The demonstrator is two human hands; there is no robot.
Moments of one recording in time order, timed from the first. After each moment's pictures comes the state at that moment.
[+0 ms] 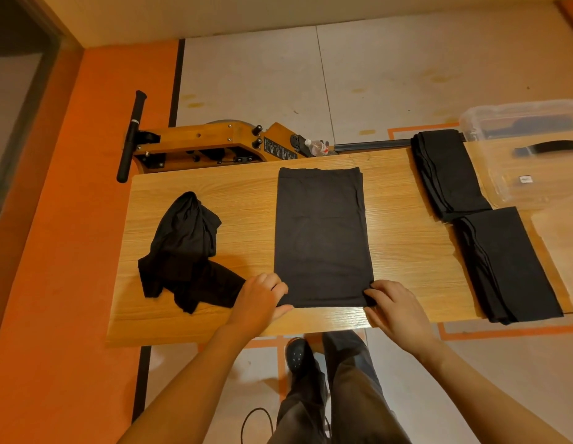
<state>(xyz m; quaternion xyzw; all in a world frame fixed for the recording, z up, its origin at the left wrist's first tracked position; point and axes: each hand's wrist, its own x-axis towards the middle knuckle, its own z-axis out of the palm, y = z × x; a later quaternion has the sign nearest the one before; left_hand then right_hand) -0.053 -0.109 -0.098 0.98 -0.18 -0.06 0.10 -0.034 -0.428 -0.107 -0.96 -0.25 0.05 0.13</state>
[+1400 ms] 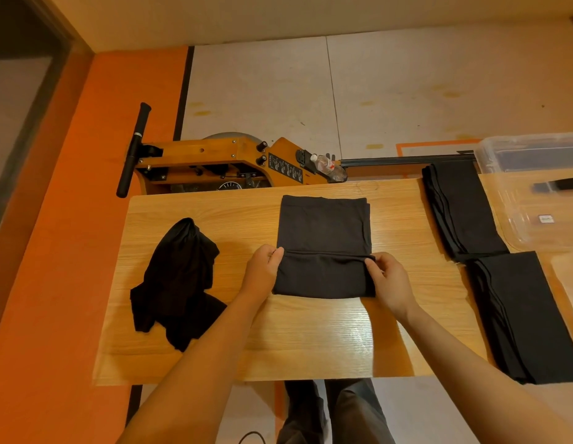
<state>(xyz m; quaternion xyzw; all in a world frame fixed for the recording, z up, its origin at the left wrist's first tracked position) 0.070 -0.116 -0.081 0.82 0.24 -0.12 0.51 0.094 -0.373 -0.089 -0.83 0.10 0.17 0.52</state>
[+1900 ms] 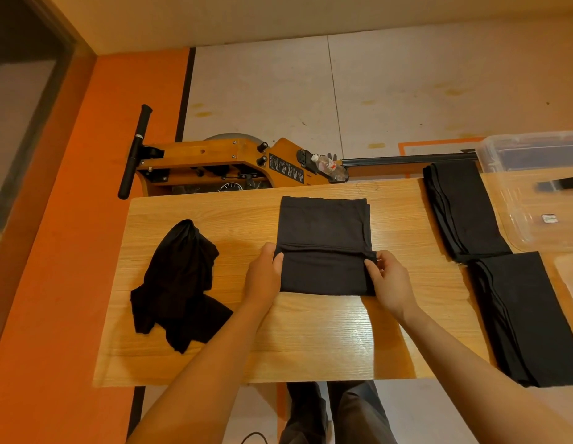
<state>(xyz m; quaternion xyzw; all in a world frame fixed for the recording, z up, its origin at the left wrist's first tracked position) 0.065 -0.126 -0.083 0.89 0.20 -0.08 0.41 0.099 -0.374 -0.094 -0.87 0.08 0.16 0.46</state>
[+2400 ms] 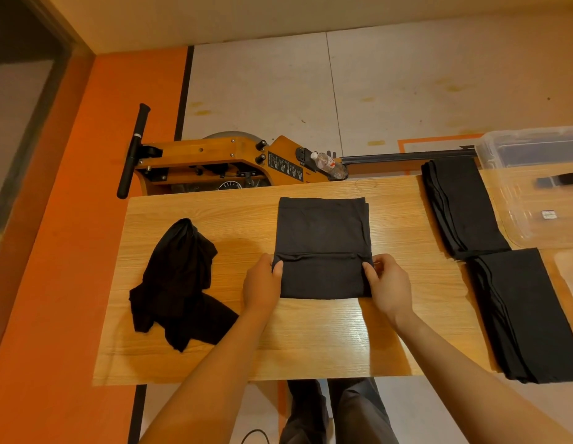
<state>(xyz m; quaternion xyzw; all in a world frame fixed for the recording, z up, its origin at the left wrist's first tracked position) 0.051 -0.134 -0.087 0.90 0.27 -0.09 0.34 0.086 -0.370 -0.097 -0.91 0.10 0.11 0.39</state>
